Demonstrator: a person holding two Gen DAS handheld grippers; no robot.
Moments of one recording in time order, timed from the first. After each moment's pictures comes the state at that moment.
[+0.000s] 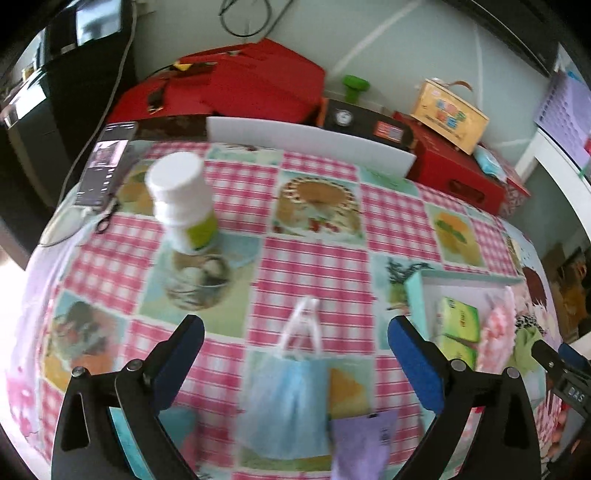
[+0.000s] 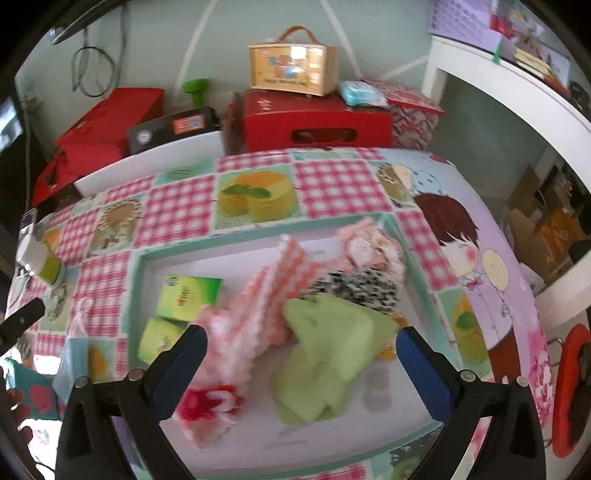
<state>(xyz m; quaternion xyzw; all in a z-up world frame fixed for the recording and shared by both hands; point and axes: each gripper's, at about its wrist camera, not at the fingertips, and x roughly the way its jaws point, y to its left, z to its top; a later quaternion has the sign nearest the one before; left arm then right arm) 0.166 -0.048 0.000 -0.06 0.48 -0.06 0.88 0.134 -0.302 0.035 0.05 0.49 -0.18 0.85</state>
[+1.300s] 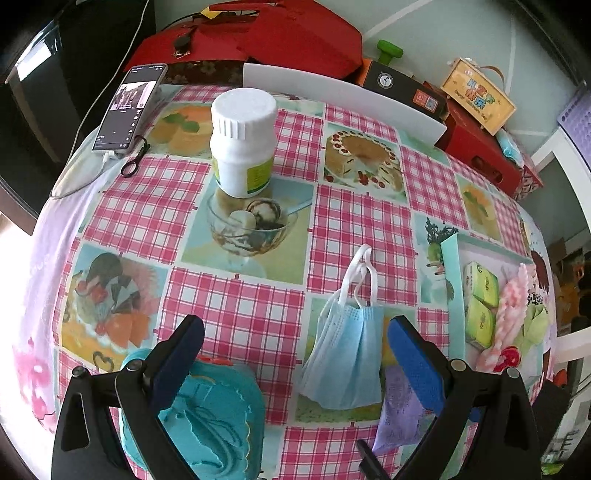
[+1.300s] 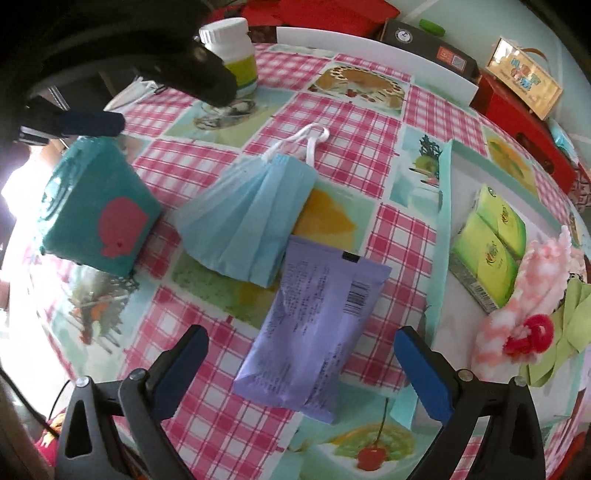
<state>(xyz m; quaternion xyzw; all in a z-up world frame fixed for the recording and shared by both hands) 0.162 0.003 -0.017 -0.08 0.56 -0.06 0.82 0.126 -0.087 -0.057 -0.09 0.60 0.06 0.80</state>
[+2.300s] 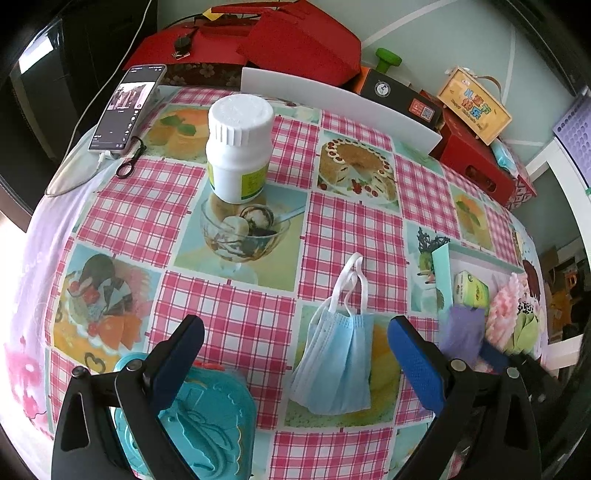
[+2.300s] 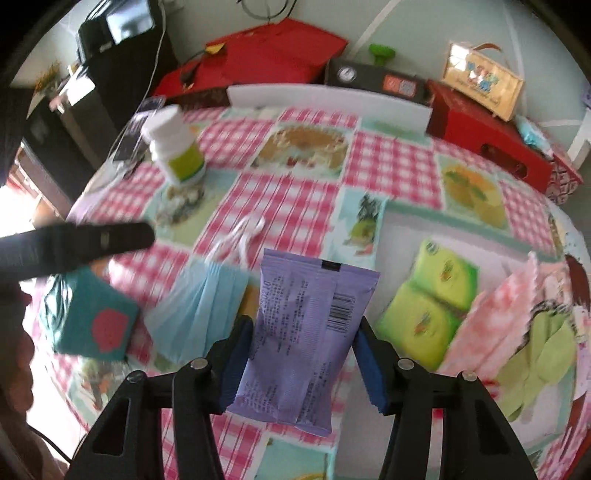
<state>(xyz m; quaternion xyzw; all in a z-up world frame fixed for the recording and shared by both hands) 0.164 0.003 -0.014 -0.10 0.55 -0.07 0.83 0.173 -0.136 -0.011 -0.03 0.53 0.02 0.85</state>
